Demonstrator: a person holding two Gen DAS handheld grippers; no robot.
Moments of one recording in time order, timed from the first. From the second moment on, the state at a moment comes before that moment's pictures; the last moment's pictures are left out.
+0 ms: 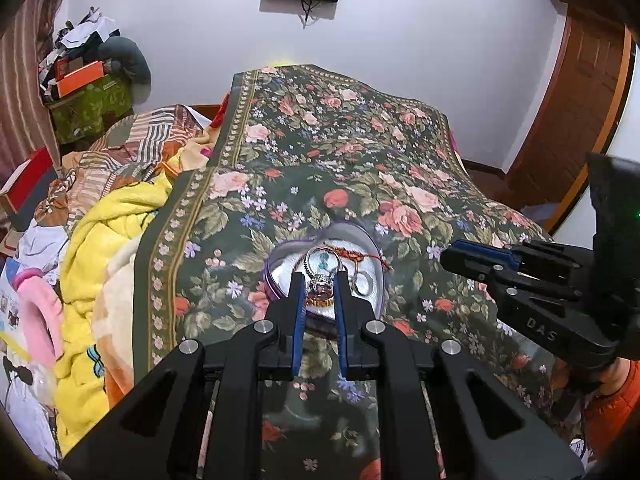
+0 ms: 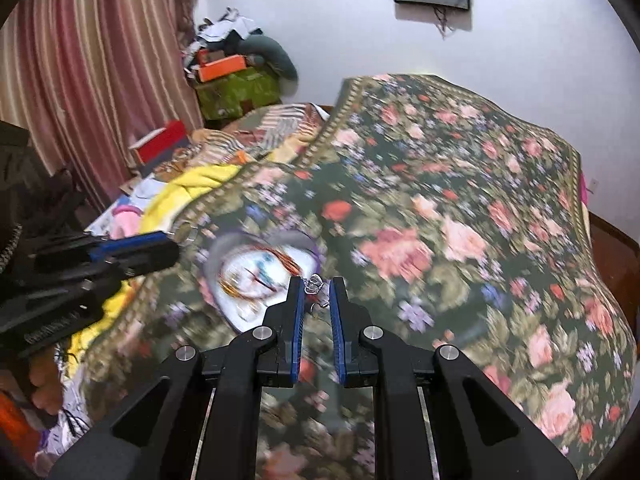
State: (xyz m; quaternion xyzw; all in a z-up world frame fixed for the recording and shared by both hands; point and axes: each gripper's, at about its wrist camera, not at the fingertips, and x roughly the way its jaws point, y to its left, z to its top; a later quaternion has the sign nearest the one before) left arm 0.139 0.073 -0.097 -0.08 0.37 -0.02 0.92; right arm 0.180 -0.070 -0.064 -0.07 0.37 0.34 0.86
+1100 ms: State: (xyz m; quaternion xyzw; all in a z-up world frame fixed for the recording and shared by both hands) left arm 0.183 0.088 -0.128 -0.09 0.40 -0.02 0.91; right arm 0.209 -0.031 -0.093 -0.08 0.41 0.36 0.83
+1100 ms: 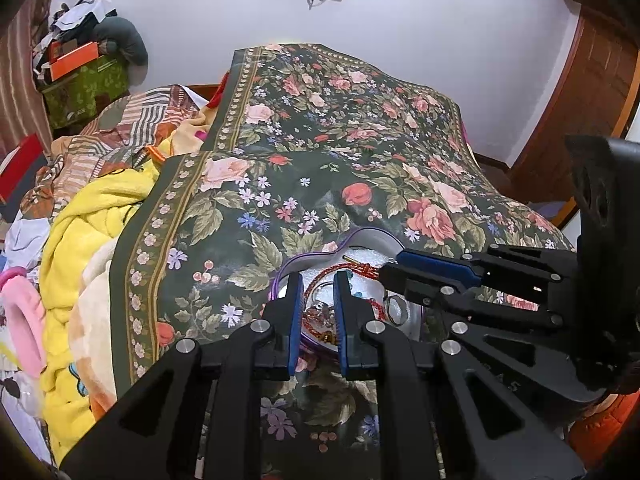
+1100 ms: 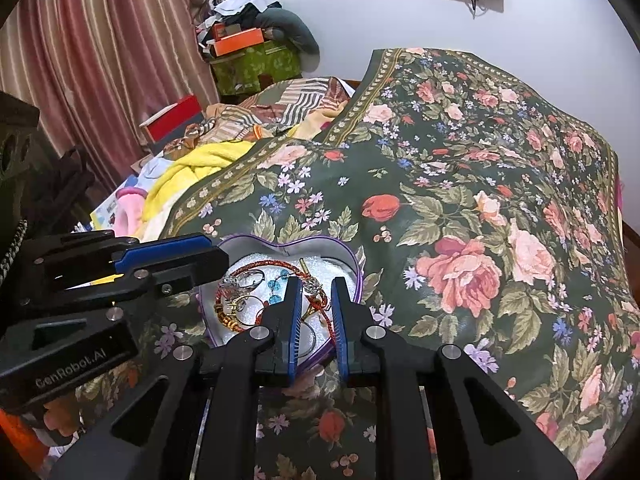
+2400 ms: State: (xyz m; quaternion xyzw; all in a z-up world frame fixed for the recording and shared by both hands) left arm 0.008 0.040 0.056 -0.05 0.12 0.03 0.99; right arm 0.051 -0.117 0.102 0.00 0.12 0.30 0.95
